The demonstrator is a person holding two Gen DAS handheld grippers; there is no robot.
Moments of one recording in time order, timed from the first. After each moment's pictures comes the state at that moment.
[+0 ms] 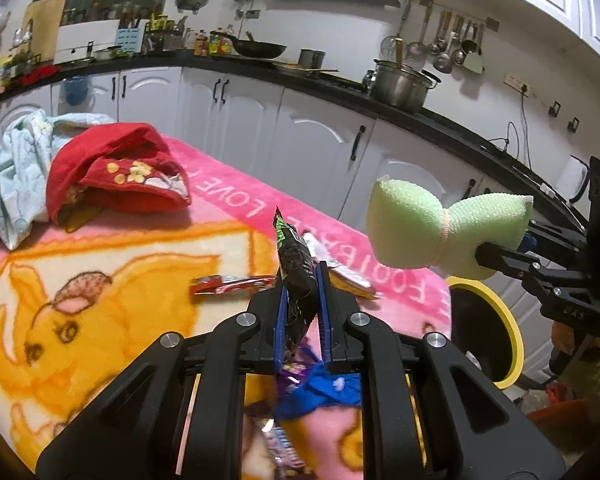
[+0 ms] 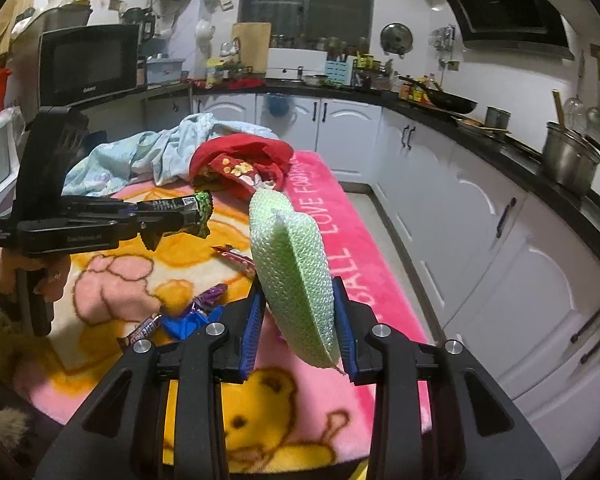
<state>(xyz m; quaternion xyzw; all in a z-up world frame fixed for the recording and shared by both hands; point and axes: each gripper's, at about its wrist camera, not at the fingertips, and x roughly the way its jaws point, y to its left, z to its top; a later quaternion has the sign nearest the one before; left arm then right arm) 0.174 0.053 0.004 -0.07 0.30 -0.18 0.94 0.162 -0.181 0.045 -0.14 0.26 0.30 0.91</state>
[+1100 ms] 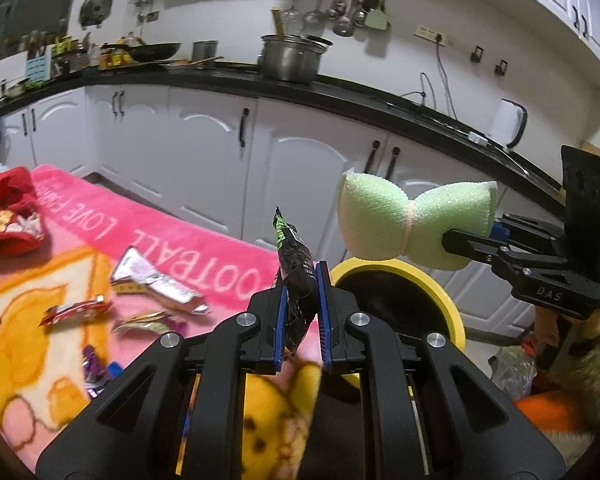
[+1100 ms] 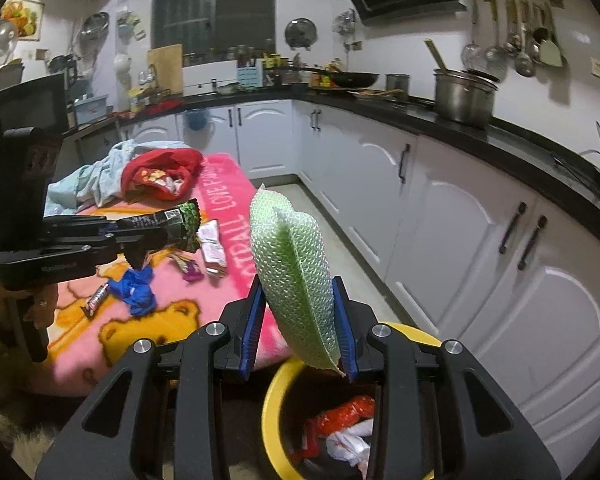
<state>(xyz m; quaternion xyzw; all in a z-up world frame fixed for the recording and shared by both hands) 0.160 -0.110 0.012 0.00 0.30 -0.31 0.90 0.115 -0.337 0.042 -0.05 0.28 0.17 0.94</state>
